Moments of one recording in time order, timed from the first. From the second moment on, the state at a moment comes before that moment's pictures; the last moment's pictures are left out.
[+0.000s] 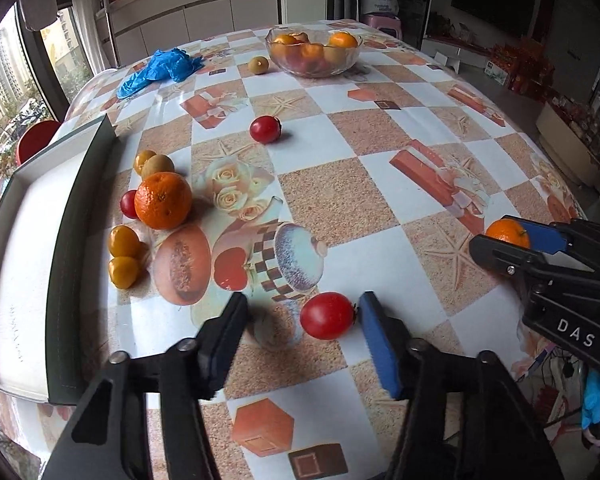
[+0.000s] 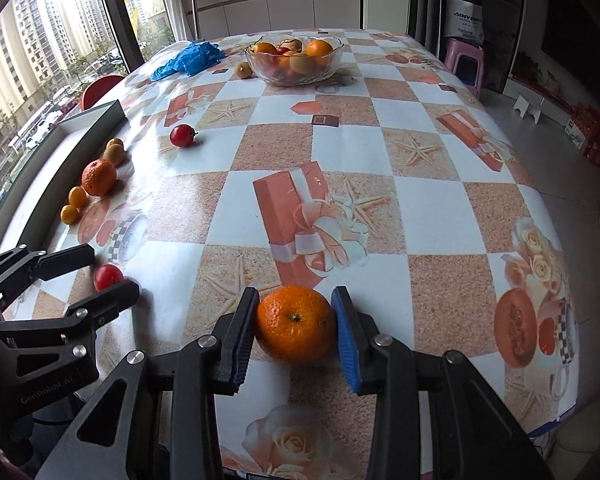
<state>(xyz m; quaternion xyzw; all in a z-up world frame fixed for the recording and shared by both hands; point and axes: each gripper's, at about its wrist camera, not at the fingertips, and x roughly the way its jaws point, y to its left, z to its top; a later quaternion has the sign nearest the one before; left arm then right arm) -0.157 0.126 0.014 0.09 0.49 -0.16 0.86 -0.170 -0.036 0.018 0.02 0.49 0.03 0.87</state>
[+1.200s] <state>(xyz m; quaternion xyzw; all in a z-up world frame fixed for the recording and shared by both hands) -0.128 0.313 0.099 -0.02 0.43 -0.04 0.90 -0.134 0.096 0.081 -0.08 0.45 0.13 0.88</state>
